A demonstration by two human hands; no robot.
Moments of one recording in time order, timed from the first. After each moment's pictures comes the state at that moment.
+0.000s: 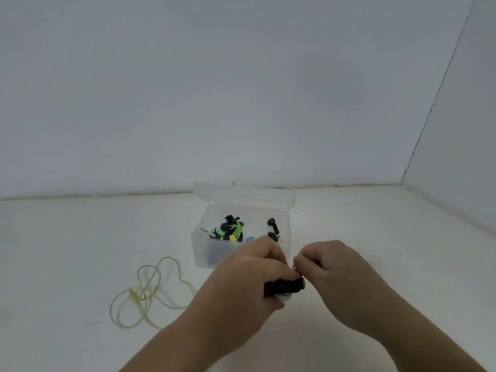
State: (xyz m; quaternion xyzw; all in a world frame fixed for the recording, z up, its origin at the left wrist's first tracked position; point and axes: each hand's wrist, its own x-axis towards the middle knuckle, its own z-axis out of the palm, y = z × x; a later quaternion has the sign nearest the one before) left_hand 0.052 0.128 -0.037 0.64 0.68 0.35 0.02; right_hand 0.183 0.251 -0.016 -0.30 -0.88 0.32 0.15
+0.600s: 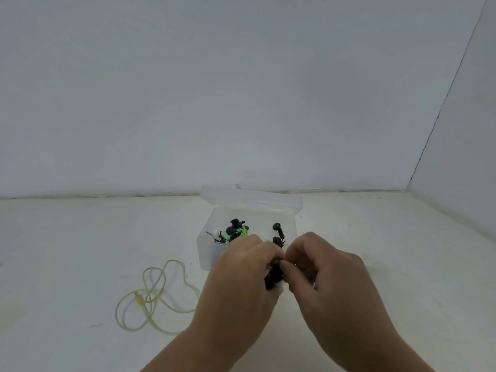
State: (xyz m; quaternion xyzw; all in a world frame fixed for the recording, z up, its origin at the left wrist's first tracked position) left_hand 0.052 0.136 -0.045 0.54 0.73 0.39 -0.13; right_hand 0.177 0.214 -0.018 -0.22 -0.88 0.24 0.35
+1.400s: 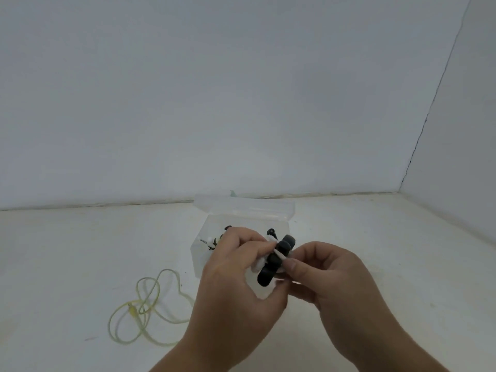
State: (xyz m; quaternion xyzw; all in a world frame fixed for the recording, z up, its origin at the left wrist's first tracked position) left_hand 0.057 0.129 -0.039 0.52 0.64 0.54 -0.13; right_hand 0.172 0.227 -0.016 -0.24 -0.61 0.67 0.33
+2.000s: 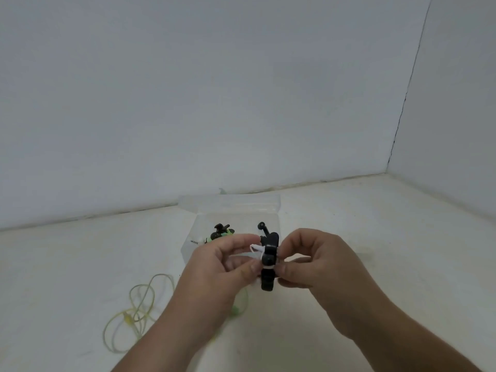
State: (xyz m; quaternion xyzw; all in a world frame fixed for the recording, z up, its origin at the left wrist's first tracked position) left_hand 0.039 0.133 -0.031 0.36 0.56 0.68 0.31; right_hand 0.175 0.233 -0.014 -0.25 -0.70 0.60 0.30
